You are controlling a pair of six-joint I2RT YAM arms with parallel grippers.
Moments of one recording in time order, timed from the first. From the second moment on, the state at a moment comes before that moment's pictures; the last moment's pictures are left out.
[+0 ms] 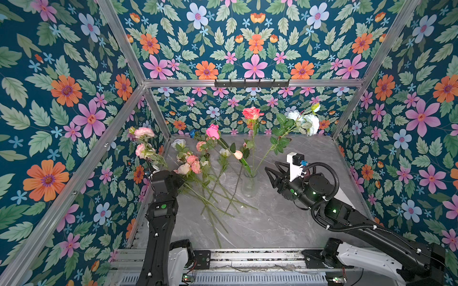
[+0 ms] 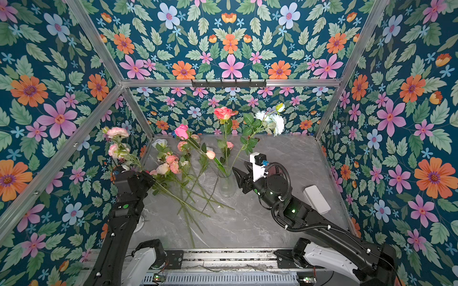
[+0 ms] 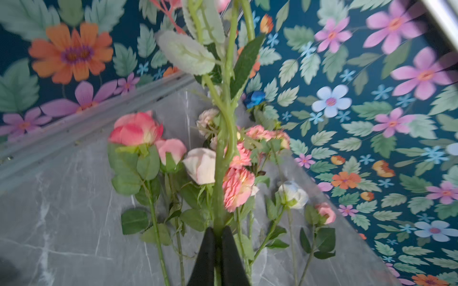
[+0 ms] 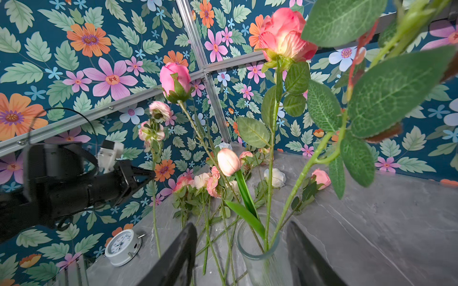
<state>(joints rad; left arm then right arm) 0.13 0.78 0.68 -0.31 -0.08 -0.67 0.88 0.93 0.81 0.13 0.19 0.27</state>
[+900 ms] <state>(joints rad) -0.02 0.58 0.73 0.37 0.89 -0.91 0.98 1.63 1.86 -0.19 -0.33 0.41</state>
